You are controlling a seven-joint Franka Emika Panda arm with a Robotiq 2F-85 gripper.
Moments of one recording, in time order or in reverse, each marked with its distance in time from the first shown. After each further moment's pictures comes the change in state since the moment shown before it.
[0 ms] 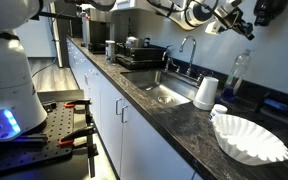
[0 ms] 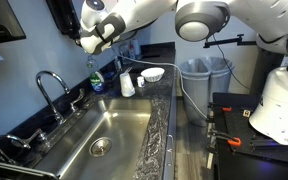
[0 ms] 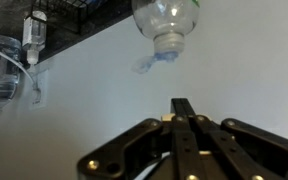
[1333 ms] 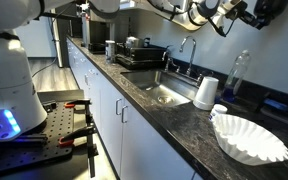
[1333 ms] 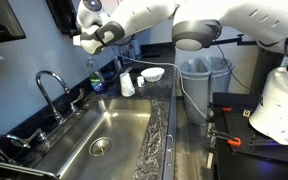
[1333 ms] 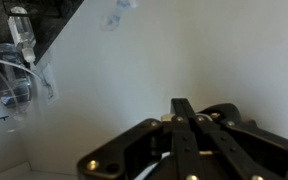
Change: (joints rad) arm -0.008 -0.112 -0.138 0.114 0.000 0.048 0.431
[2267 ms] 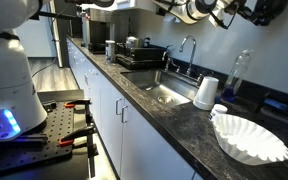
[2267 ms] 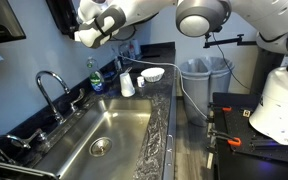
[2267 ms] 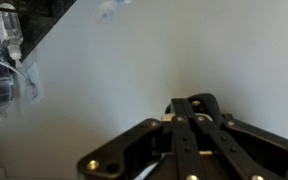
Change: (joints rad) arm 0.000 0.138 0.129 -0.088 -0.030 0.053 -0.177
